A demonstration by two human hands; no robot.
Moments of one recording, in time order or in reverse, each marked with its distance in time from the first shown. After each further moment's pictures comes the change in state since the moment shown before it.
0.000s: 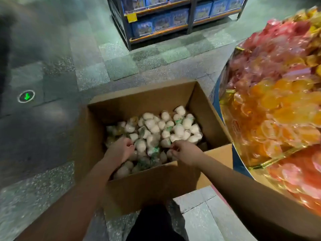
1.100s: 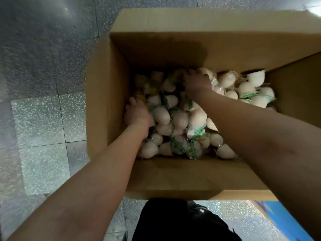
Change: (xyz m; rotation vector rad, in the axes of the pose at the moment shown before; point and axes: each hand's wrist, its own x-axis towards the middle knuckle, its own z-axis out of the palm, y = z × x) left_hand 0.182 -0.151 0.069 0.173 -0.085 -0.537; right_hand 0.379 -0.051 0.110 -0.583 -0.040 -0.050
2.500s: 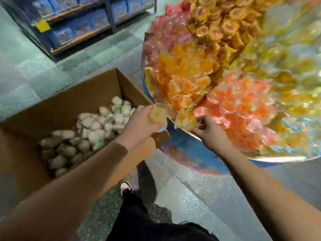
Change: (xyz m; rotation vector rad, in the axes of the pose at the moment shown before) left_hand -0.489 0.193 0.029 -0.153 0.016 1.197; right_hand -0.680 0.209 0.037 0.986 0.672 0.659
